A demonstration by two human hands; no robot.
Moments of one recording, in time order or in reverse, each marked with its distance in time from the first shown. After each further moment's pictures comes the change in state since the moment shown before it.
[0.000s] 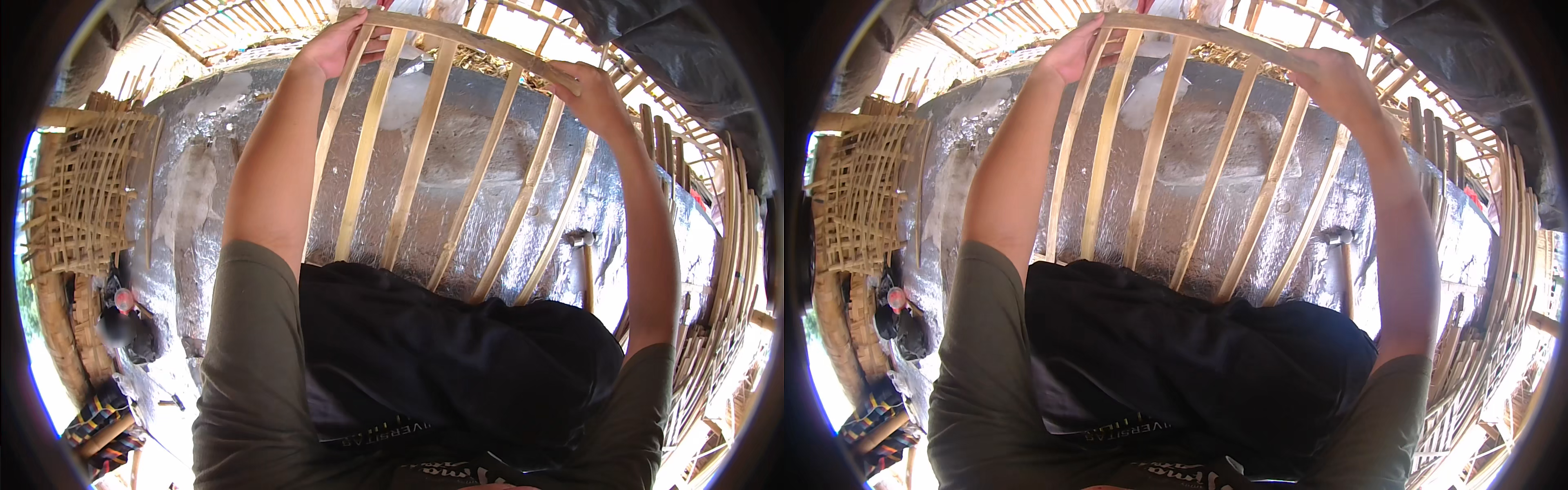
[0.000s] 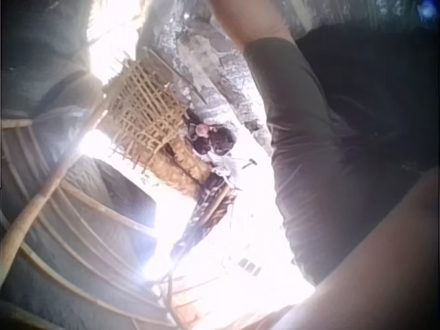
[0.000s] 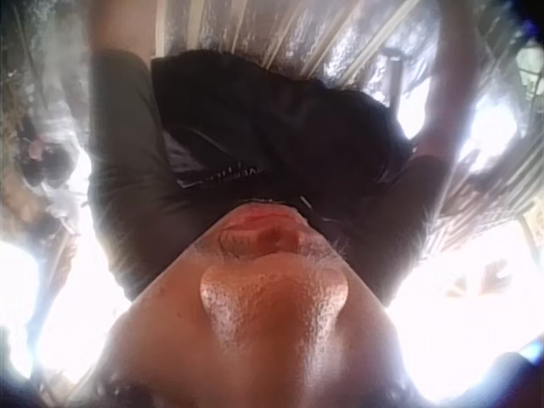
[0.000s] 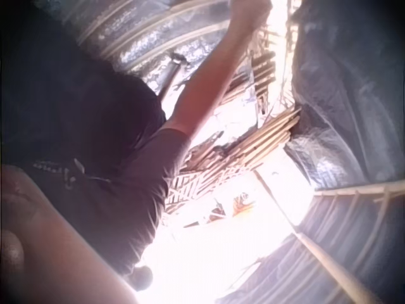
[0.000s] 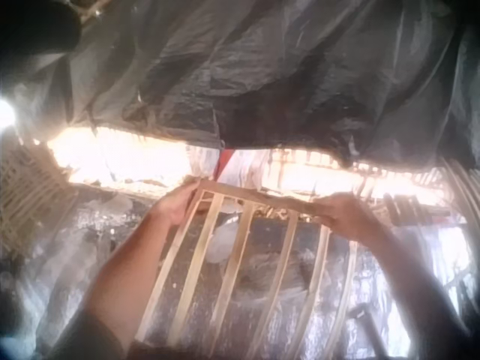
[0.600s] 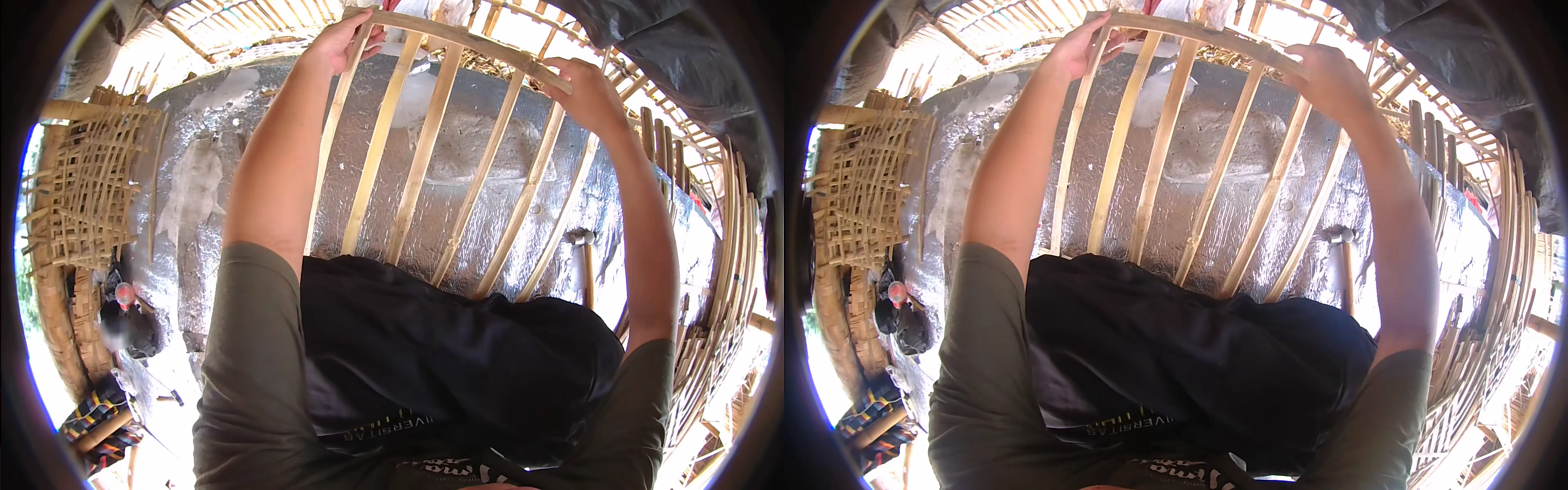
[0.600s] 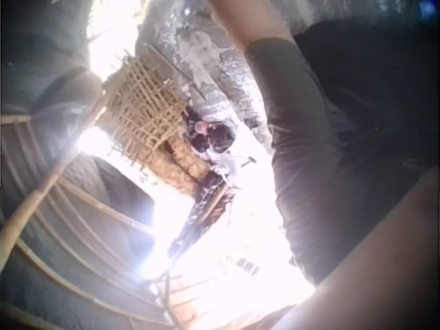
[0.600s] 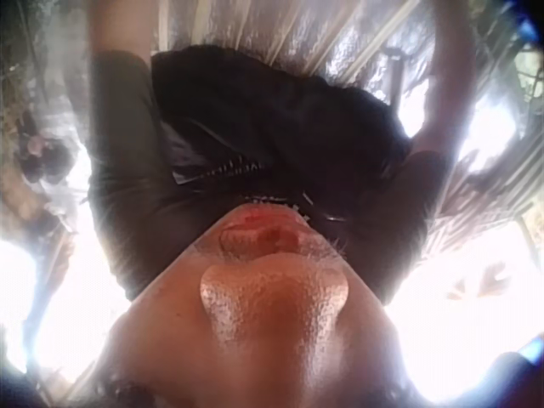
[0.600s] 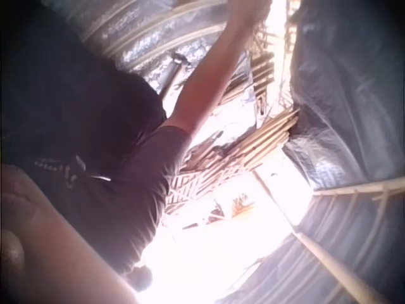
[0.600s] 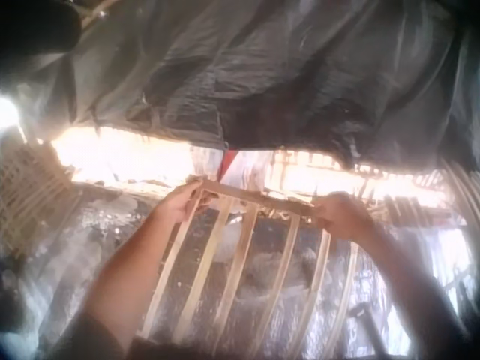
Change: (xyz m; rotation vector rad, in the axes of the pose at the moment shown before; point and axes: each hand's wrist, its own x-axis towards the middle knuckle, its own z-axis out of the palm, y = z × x) left_hand 0.003 0.001 -0.007 -0.091 0.222 -0.021; right_hand 0.006 -0.028 -0.008 -0.096 -0.097 0.047
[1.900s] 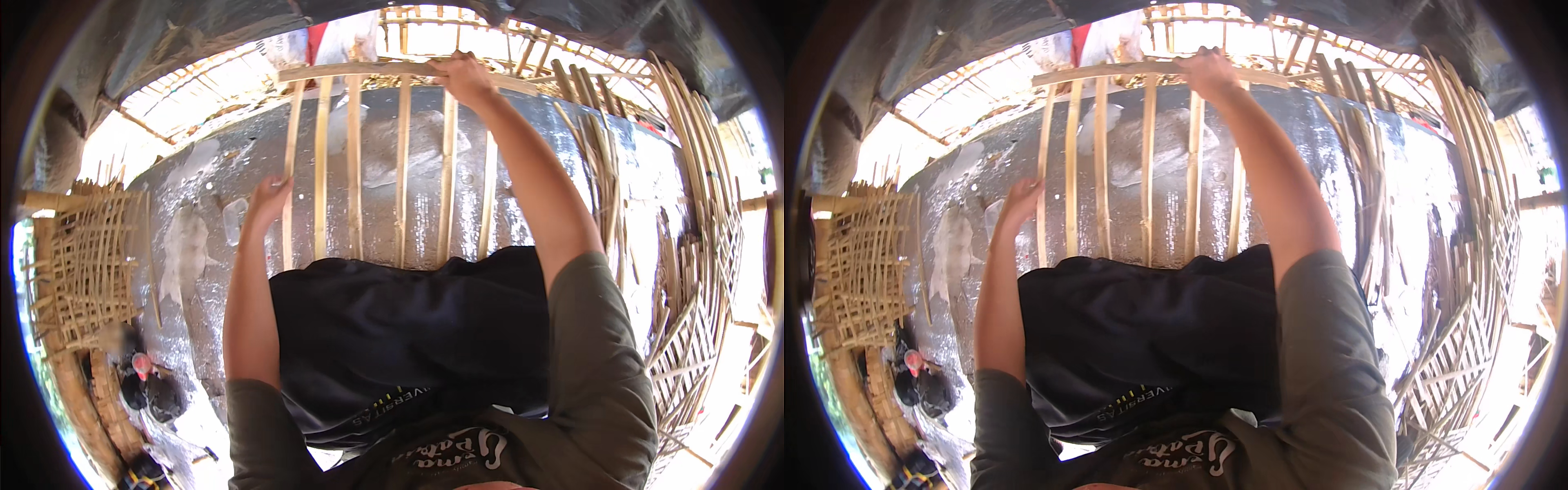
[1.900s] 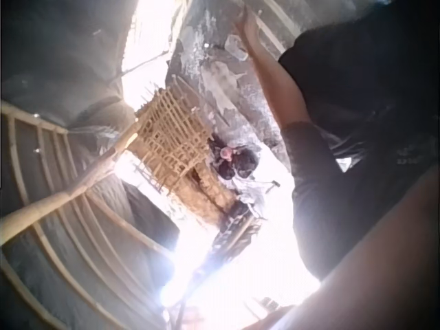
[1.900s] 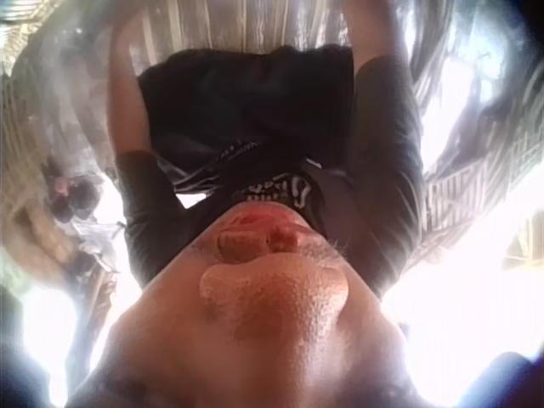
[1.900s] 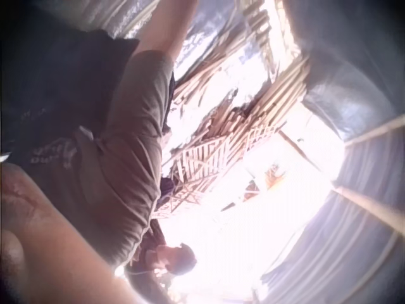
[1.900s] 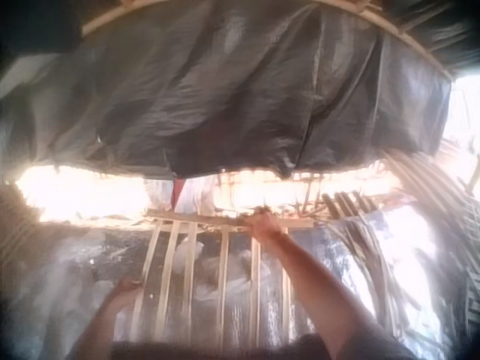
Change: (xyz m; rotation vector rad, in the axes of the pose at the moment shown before) left_hand -0.172 -0.096 -0.082 1.018 0.250 0.077; right_hand -0.007 -0.007 0.031 -0.071 0.048 0.193
